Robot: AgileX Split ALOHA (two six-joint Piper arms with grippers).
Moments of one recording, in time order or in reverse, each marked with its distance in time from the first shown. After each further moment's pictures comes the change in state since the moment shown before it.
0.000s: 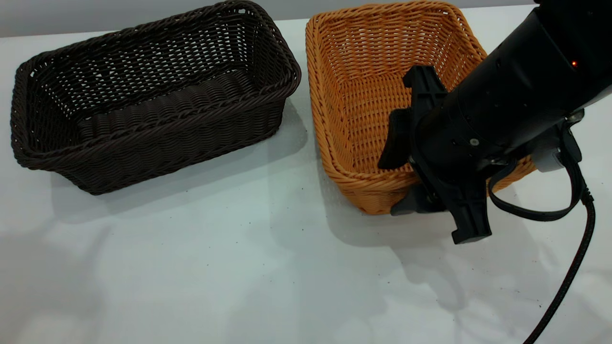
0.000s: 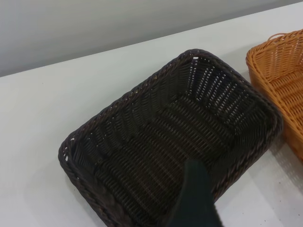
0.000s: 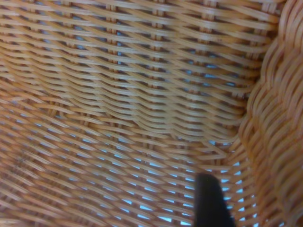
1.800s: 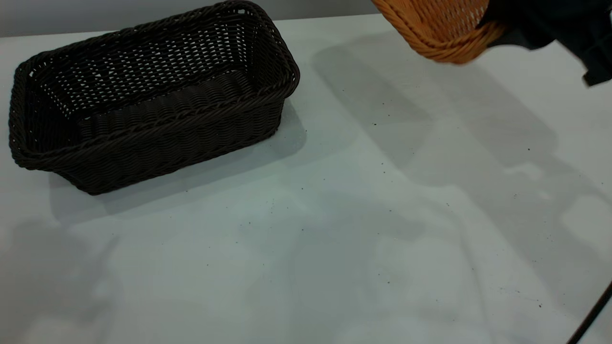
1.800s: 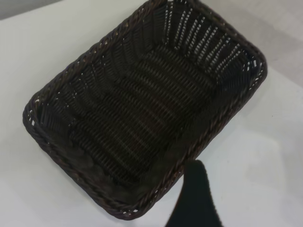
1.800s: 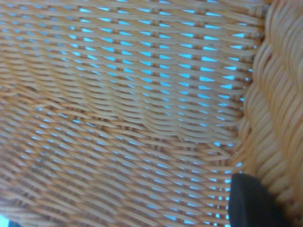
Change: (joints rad) left arm 0.000 0.086 0.000 -0.014 0.114 0.089; right arm -0.171 -0.307 0.001 0.000 -0.235 -0.670
